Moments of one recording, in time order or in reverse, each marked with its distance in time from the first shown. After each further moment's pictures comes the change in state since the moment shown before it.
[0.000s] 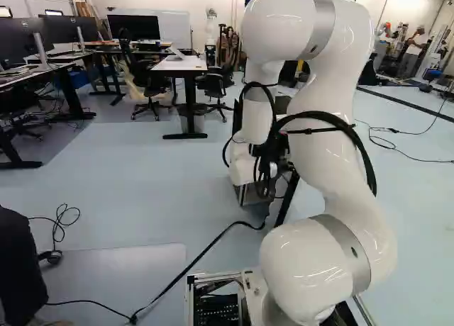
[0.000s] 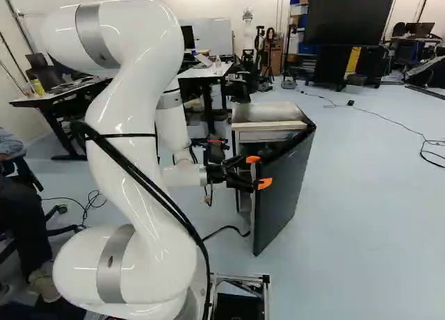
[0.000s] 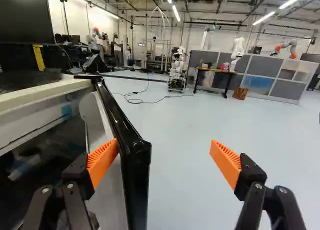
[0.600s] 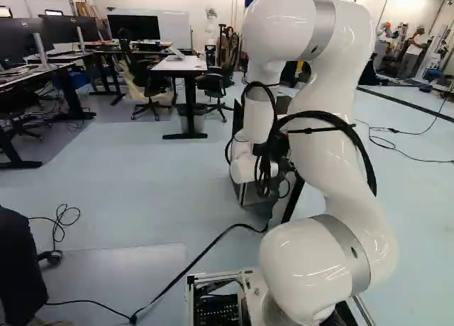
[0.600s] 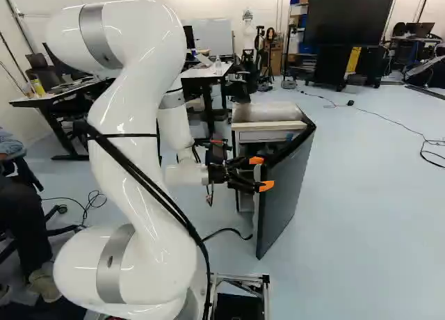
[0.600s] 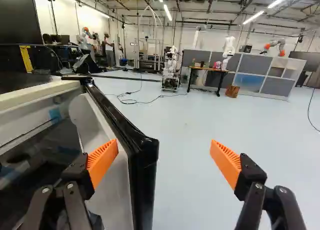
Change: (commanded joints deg) arm -0.8 -0.3 -0.6 1.1 -1.1 0.0
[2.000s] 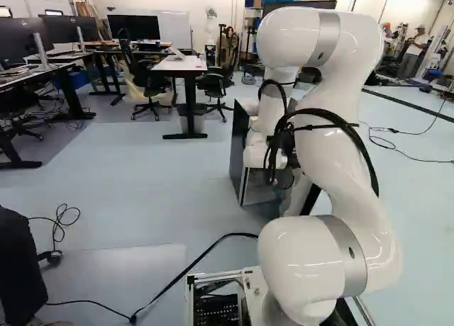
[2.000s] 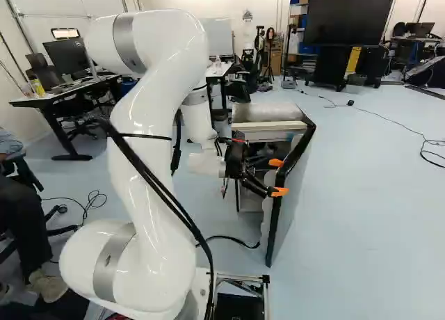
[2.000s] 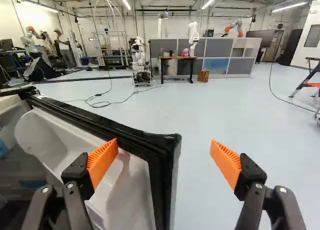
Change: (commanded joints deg) arm -11.0 -4.1 -9.9 3.9 -2.7 0.0
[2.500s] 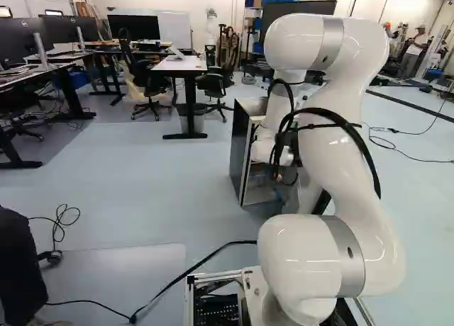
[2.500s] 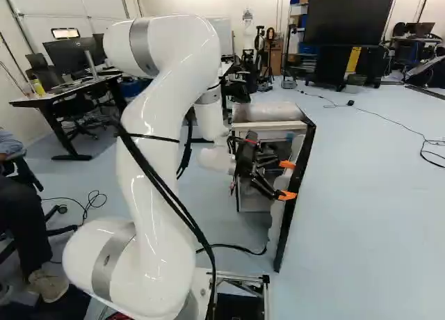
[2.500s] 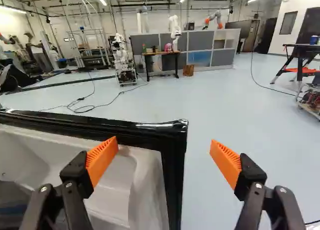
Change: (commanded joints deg) arm -5.2 -2.0 -4.8 2.5 -2.5 0.0
